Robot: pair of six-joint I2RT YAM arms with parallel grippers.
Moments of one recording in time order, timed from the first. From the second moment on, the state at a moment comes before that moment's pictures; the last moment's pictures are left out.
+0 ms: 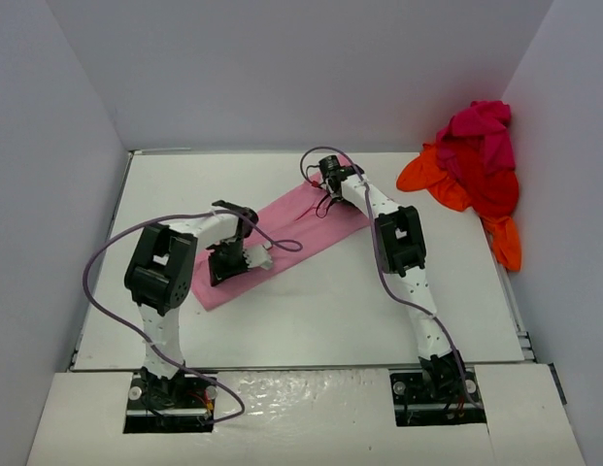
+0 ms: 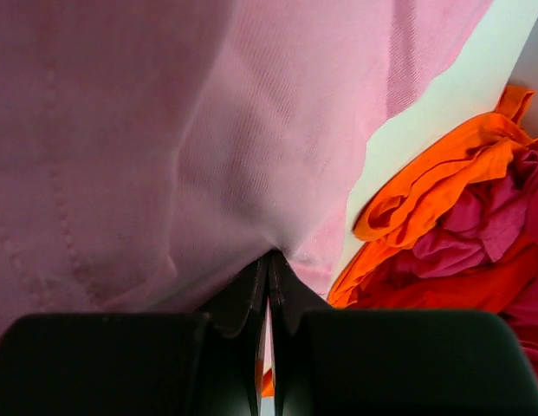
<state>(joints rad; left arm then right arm) -0.37 1.97 1.34 -1.12 -0.08 0.78 0.39 2.64 2.27 -0.82 0.64 -0.73</state>
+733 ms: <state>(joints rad) -0.64 1.82 1.55 -1.15 0.01 0.63 0.35 2.56 2.21 -0.73 0.60 -0.68</state>
